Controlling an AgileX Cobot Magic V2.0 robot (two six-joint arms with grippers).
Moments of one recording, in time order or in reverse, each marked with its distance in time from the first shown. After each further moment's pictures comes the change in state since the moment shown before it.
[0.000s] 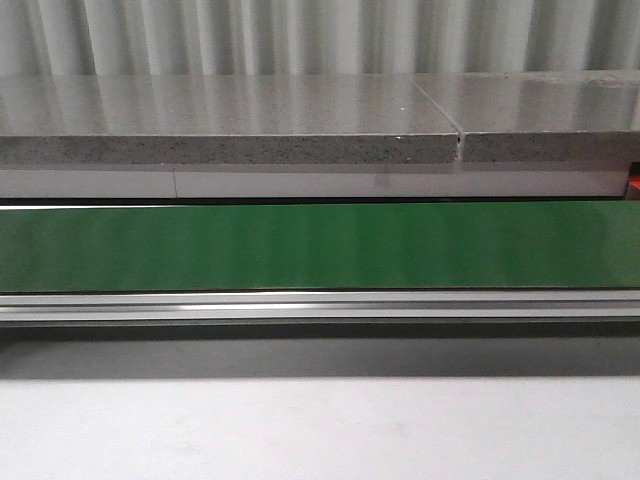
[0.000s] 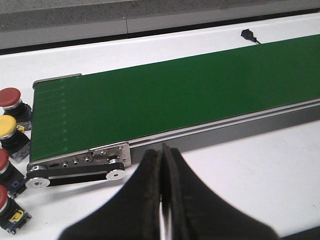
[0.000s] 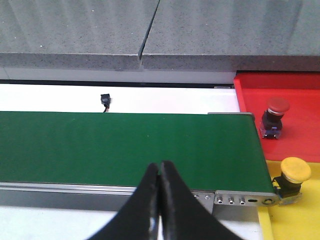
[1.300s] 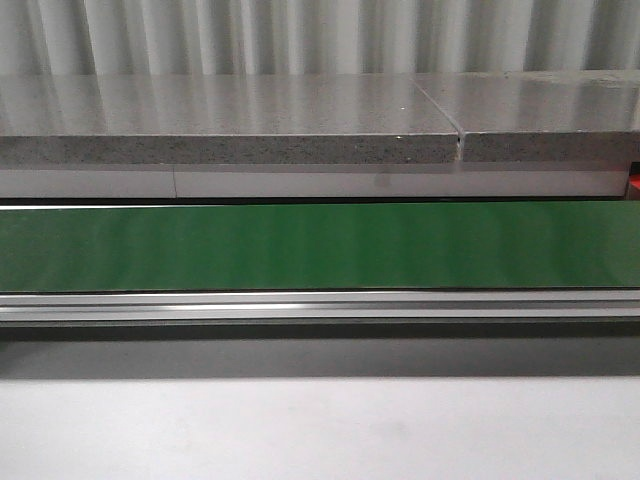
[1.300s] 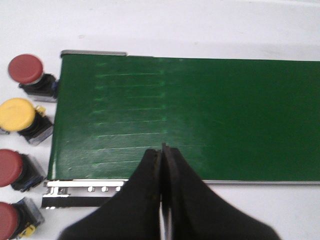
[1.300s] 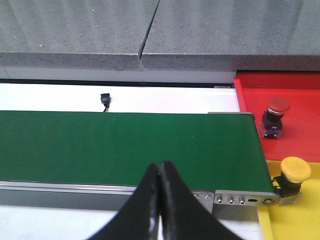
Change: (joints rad) left arm 0.253 0.743 -0.260 -0.069 -0.127 0.000; right arm 0.000 0.000 0.002 -0.002 0.002 0.000
